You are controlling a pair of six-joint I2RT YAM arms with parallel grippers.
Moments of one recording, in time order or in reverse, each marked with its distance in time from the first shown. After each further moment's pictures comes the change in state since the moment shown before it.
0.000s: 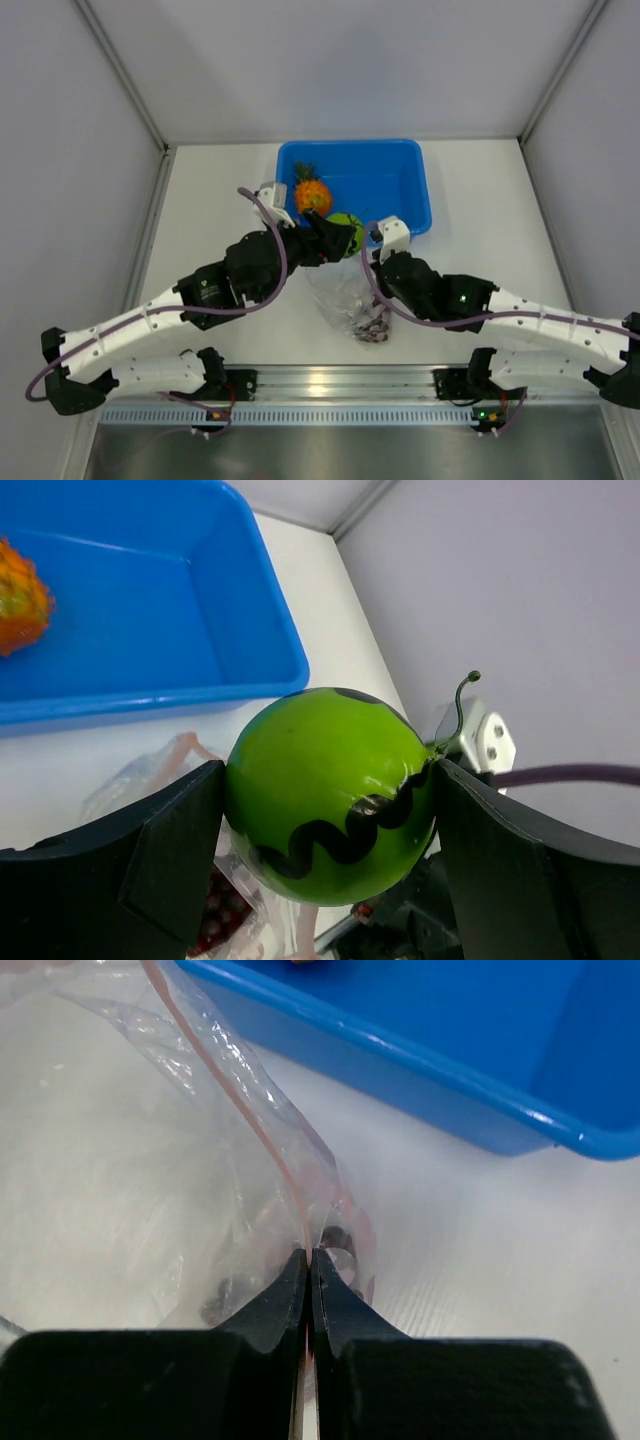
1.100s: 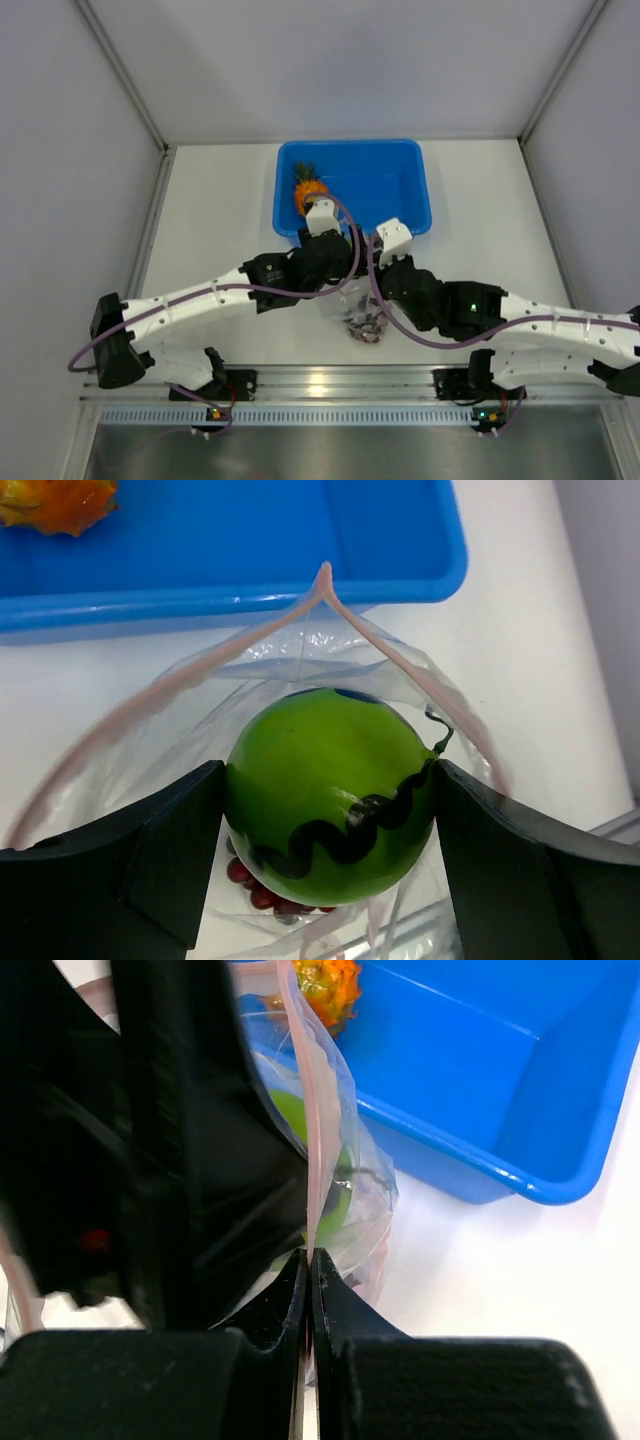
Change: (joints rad) left arm -0.002 0.336 0.071 -0.184 -0.047 -0.026; right arm 0.159 -0.021 0.076 -0.007 0.196 -0.042
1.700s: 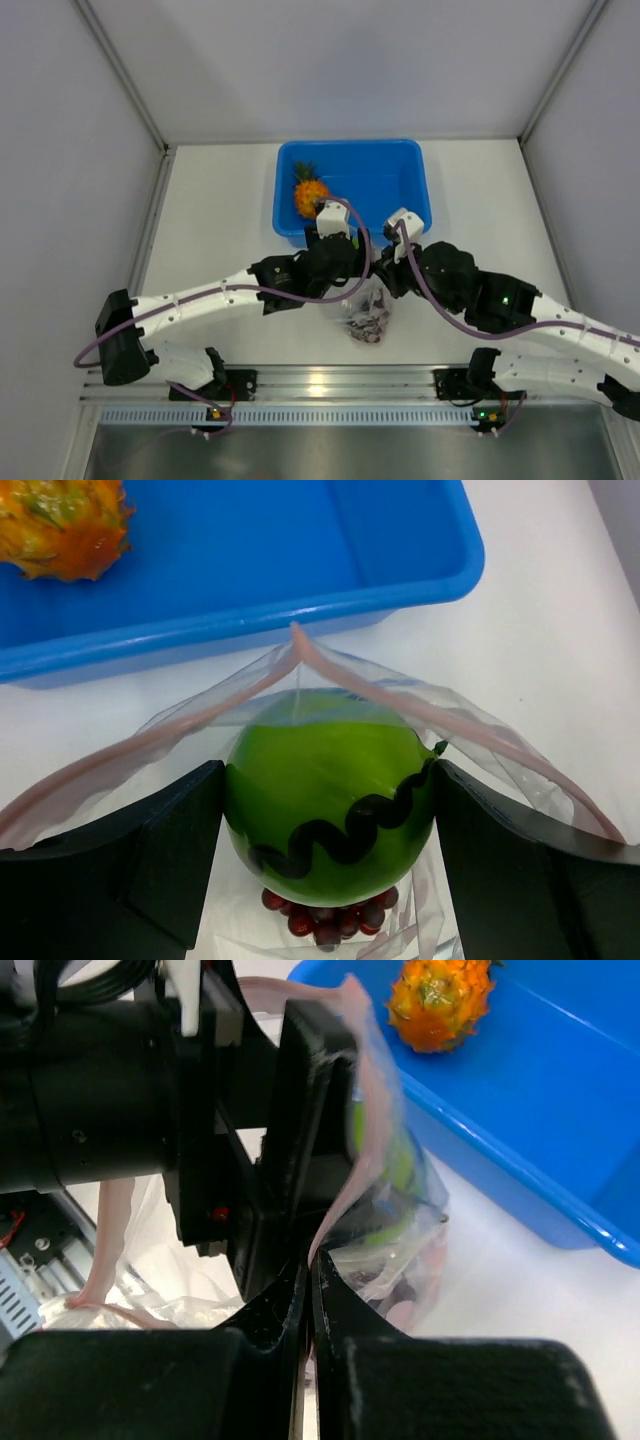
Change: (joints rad) left arm -0.013 0.011 -0.042 0.100 -0.025 0.141; right arm -0.200 -0.137 -0.001 -0.005 -0.511 -0.127
